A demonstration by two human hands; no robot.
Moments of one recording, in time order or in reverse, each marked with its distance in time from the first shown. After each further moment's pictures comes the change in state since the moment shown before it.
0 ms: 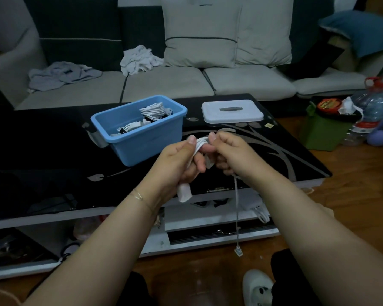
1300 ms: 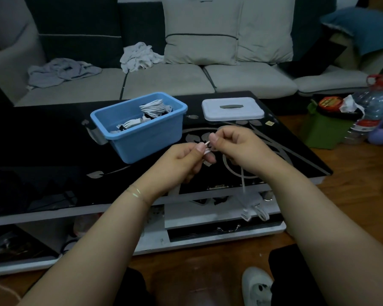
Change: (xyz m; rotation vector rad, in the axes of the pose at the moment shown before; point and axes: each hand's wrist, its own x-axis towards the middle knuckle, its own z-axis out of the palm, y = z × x) left_hand 0.000 0.003 -0.006 0.337 -0.104 -0.042; right_hand -0.009 -0.014 -0.014 -0.143 -0.031 -0.142
